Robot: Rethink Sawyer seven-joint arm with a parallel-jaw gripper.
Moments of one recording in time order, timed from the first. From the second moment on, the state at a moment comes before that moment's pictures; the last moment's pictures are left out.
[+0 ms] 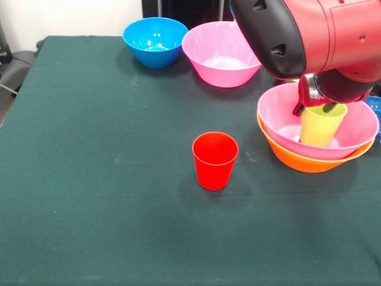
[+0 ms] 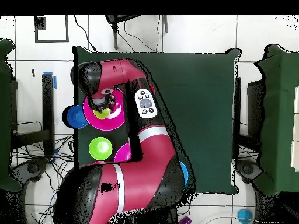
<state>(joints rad) -0.12 -0.25 0.39 0.97 -0.34 1.36 1.85</state>
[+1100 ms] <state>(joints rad) -0.10 -0.22 0.39 0.86 -0.34 1.53 1.85</state>
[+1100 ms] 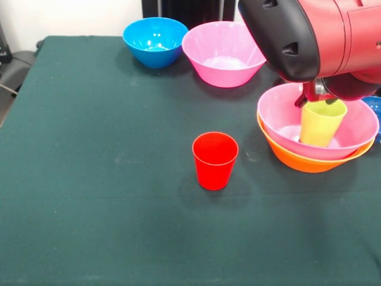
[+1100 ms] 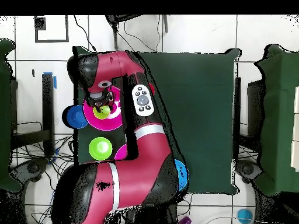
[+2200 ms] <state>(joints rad) -0.14 -0.34 0.38 0.98 -0.34 1.55 1.85</state>
